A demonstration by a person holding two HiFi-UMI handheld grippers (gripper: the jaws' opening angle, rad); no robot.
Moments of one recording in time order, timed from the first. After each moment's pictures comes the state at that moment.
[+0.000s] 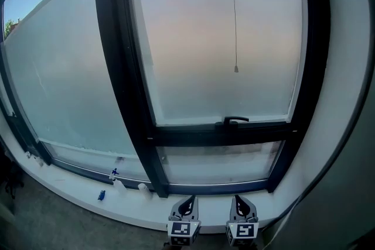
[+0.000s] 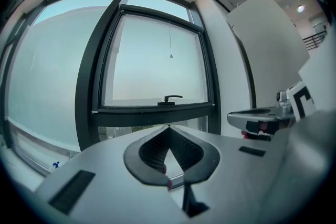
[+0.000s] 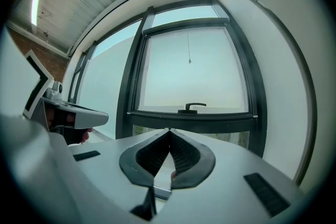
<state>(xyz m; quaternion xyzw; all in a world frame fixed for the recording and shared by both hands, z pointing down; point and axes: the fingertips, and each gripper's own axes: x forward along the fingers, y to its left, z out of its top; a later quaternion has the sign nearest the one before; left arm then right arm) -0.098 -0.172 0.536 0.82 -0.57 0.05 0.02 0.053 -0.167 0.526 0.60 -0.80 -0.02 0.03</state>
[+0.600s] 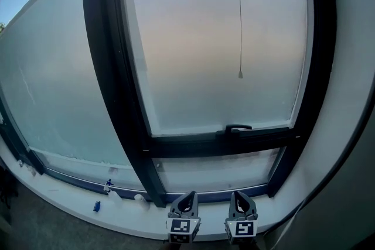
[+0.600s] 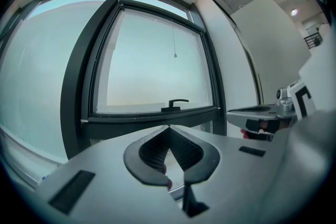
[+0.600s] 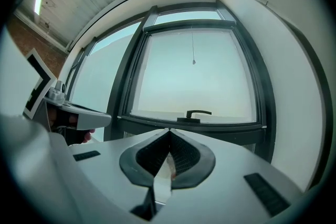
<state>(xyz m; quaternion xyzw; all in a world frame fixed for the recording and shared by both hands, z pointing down) -0.114 -0.255 0.523 0.84 -0.55 0.04 0.00 0.029 -0.240 0.504 0.62 -0.78 -0.07 0.02</state>
